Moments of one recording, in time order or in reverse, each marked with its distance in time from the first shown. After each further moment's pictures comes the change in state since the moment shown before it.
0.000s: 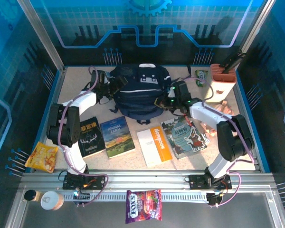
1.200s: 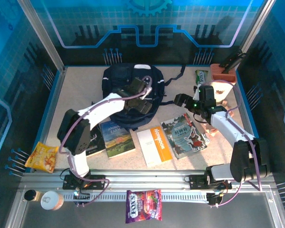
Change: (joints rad) left arm -0.513 0.006 0.249 -0.575 -0.571 0.892; right arm -0.307 -0.307 -0.204 -0.123 0.151 -0.360
